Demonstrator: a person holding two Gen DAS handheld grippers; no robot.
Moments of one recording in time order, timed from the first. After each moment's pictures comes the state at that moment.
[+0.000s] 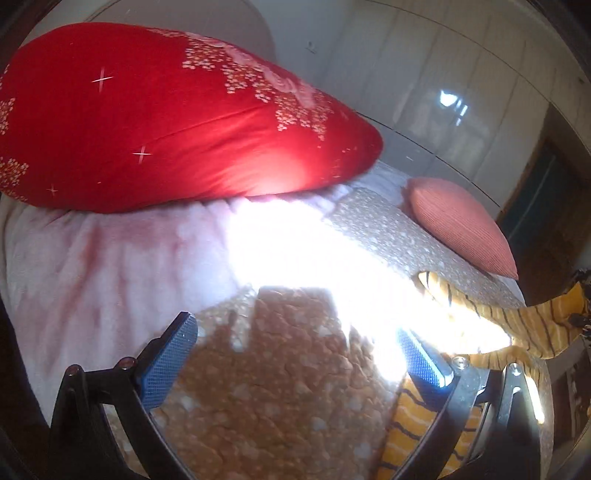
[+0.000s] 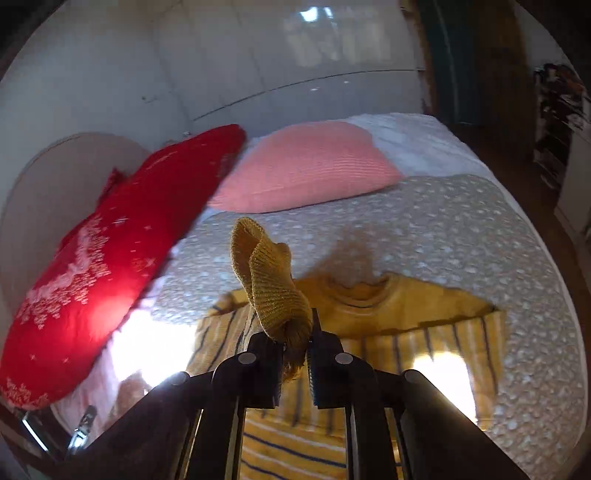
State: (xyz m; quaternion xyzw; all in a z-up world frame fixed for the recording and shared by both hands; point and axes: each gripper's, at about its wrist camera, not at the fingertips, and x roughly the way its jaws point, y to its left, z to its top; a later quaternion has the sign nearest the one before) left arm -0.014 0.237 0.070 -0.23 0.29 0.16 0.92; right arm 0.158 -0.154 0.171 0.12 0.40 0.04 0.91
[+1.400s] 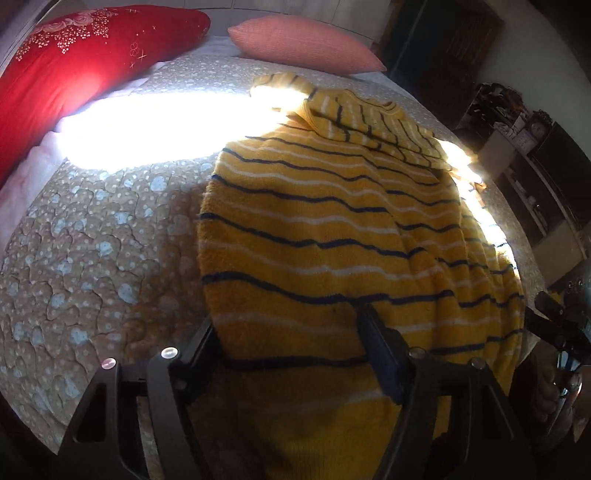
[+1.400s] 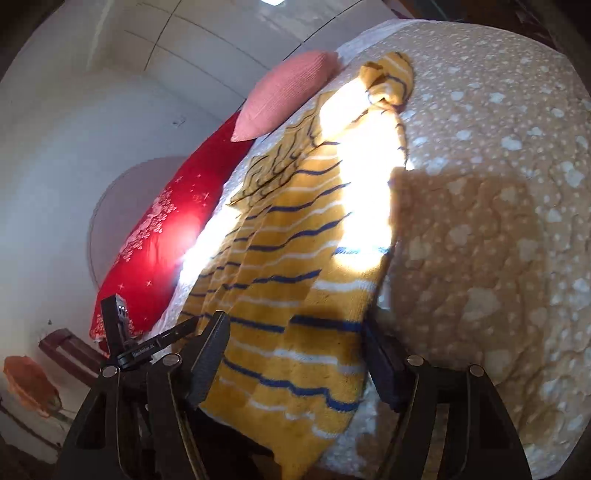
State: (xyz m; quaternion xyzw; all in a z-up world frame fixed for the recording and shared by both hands) left arm -0.069 0.101 0.022 -0.08 0.48 -0.13 0.86; right arm -0.119 -0.247 0.008 0.33 0.39 0.26 0.82
